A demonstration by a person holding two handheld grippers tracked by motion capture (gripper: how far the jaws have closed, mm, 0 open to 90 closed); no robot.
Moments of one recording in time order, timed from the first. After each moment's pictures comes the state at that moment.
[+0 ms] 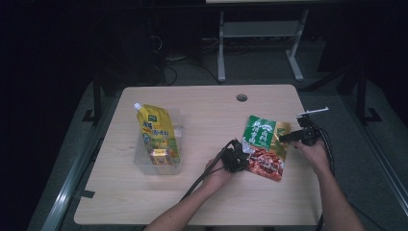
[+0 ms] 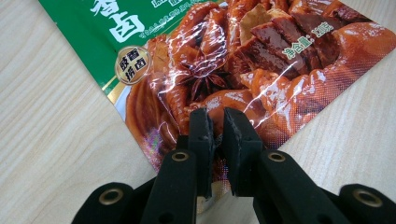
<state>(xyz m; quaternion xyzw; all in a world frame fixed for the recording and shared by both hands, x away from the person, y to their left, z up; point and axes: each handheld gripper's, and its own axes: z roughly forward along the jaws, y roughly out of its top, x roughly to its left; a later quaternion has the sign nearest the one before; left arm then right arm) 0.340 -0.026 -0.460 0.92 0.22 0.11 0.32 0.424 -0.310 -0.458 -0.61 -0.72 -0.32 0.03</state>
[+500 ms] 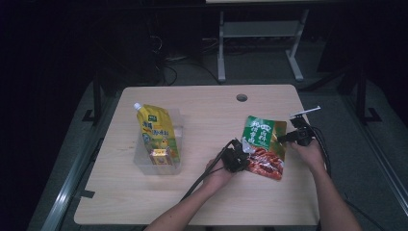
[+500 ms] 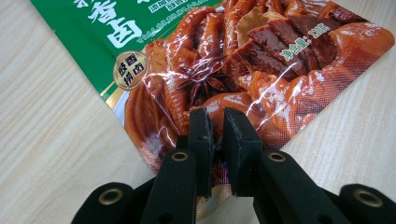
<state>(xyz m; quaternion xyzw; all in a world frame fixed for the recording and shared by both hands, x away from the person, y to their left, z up) 0.341 -0.027 -0.460 0.91 0.22 0.11 0.32 0.424 -0.289 -0.455 -0.59 -0.75 -0.28 -0.01</state>
